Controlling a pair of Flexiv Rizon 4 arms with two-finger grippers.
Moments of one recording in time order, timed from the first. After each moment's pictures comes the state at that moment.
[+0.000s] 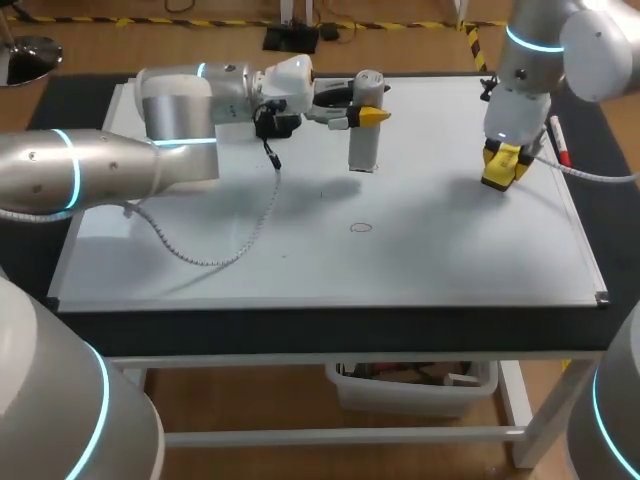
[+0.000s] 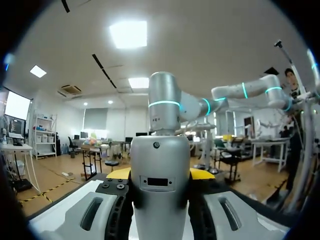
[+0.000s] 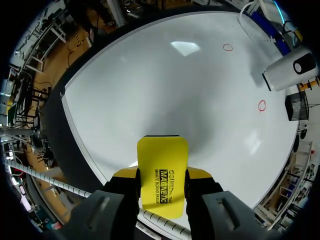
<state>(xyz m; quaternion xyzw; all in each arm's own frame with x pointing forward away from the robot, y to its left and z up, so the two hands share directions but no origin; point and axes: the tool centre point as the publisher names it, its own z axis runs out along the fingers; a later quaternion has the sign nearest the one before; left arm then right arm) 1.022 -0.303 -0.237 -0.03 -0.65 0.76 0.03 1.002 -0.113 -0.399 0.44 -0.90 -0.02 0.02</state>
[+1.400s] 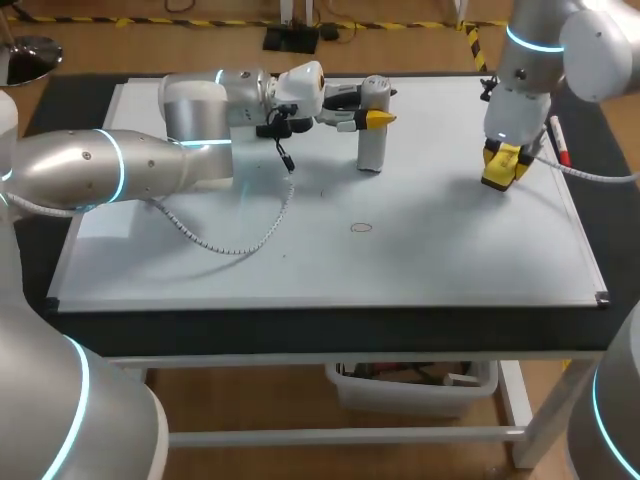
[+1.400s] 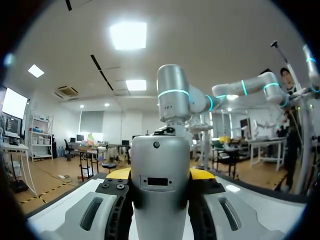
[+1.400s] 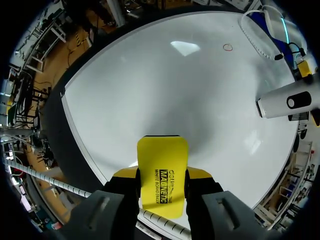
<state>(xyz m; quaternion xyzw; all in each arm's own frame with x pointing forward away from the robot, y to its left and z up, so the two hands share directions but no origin) 1.058 -0.318 -0.273 -0.05 -0.64 0.77 0.04 1.002 -0.113 -0.399 0.44 -0.90 -0.02 0.02</state>
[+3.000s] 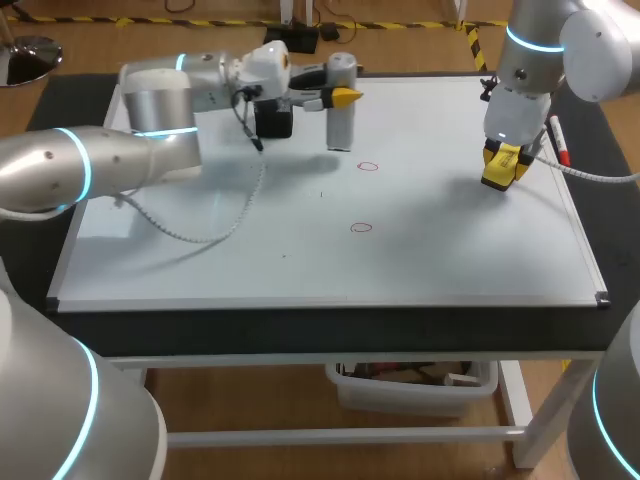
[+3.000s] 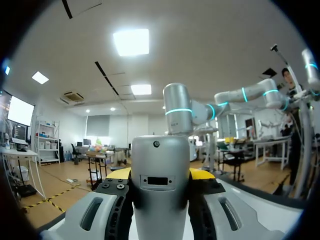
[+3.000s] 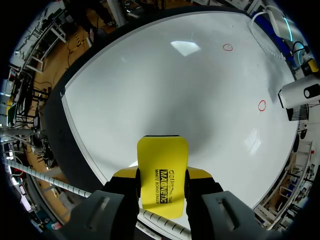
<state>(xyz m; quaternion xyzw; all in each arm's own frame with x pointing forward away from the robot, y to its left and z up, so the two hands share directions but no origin) 1.079 -0.248 -0.238 -0.03 -0.63 0.77 0.01 1.002 -0.113 -0.399 0.44 -0.90 -0.02 0.02</state>
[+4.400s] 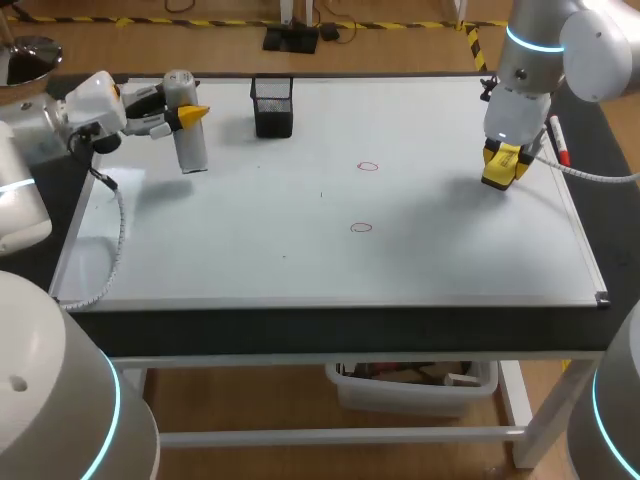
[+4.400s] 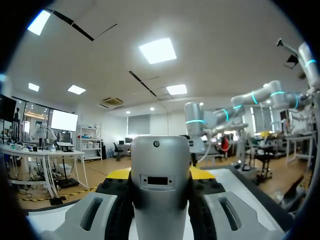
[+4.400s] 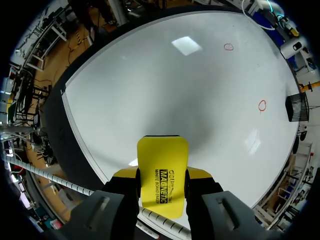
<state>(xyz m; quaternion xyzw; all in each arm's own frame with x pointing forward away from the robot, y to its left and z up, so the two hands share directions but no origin) 1.030 0.006 -0.231 0.10 -0.64 0.75 -0.13 1.007 -0.113 -0.397 0.45 -0.89 -0.01 0.01</state>
